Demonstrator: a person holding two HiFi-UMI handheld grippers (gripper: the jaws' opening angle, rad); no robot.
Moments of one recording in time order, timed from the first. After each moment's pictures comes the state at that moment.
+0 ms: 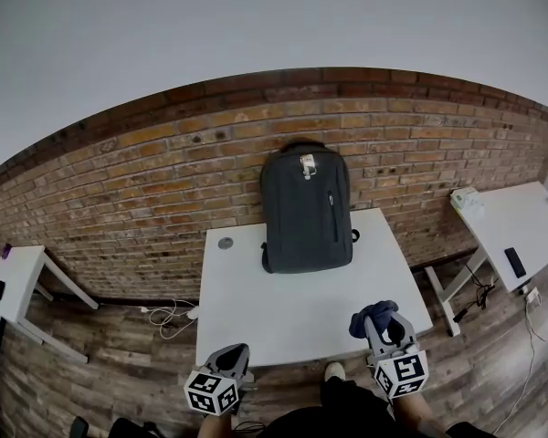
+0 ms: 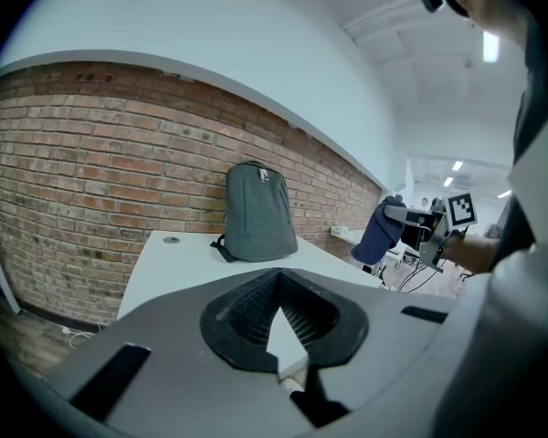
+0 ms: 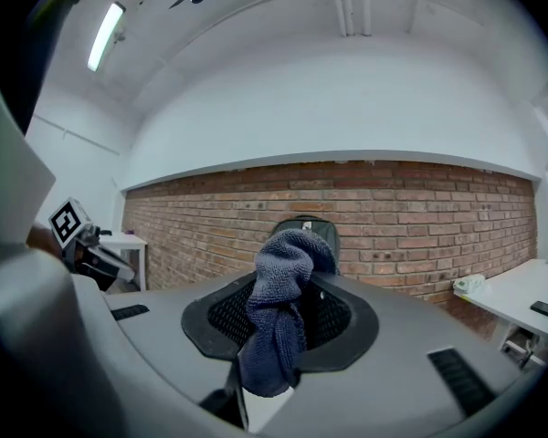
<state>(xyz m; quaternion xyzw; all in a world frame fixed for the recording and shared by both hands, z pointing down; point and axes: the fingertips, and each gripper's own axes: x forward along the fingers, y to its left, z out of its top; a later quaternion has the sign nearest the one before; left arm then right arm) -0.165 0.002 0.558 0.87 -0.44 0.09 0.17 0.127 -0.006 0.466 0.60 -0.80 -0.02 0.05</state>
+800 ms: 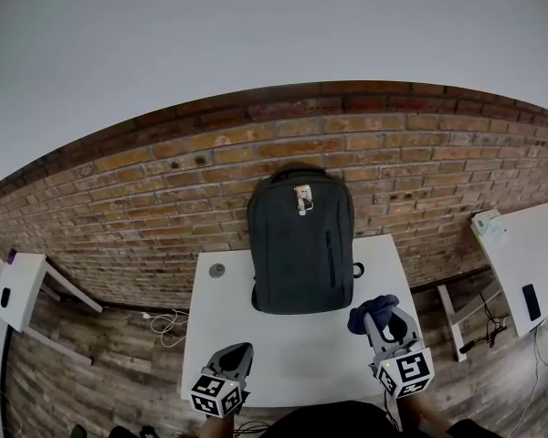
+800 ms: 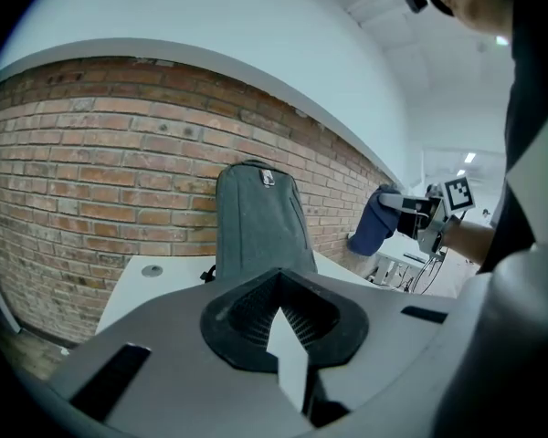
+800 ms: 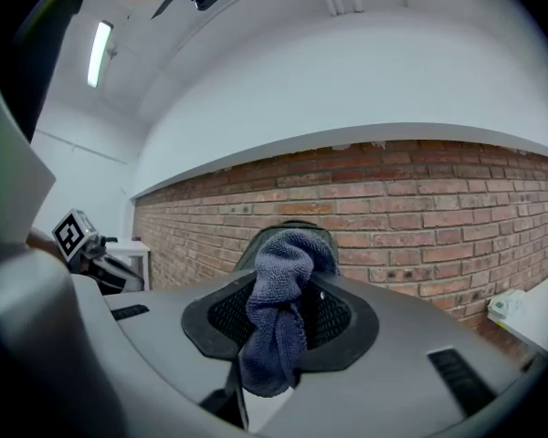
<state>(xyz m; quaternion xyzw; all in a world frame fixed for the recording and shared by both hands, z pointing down) -0.096 -0.139 0.532 0.86 -0.47 0.11 0.16 0.177 -0.171 0.431 0.55 -0.84 -0.01 0.04</state>
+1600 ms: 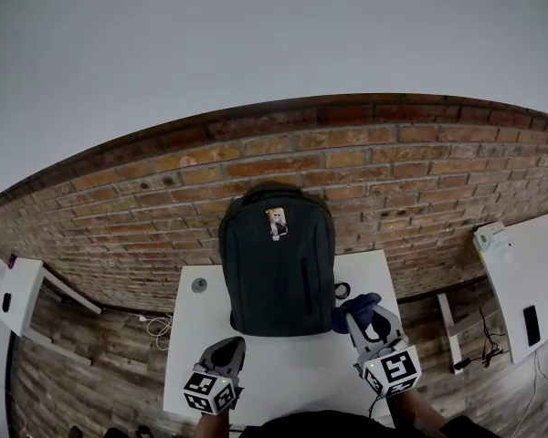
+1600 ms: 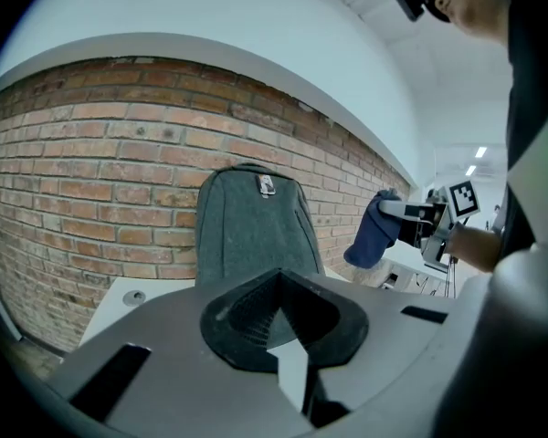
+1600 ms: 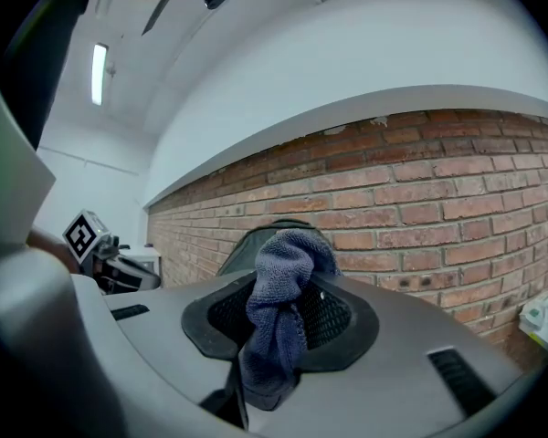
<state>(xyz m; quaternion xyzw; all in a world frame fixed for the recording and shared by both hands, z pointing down) -0.040 -0.223 0.509 0.85 -0.50 0.10 0.15 0.208 -0.258 0.429 0.50 -0.87 0.01 0.03</state>
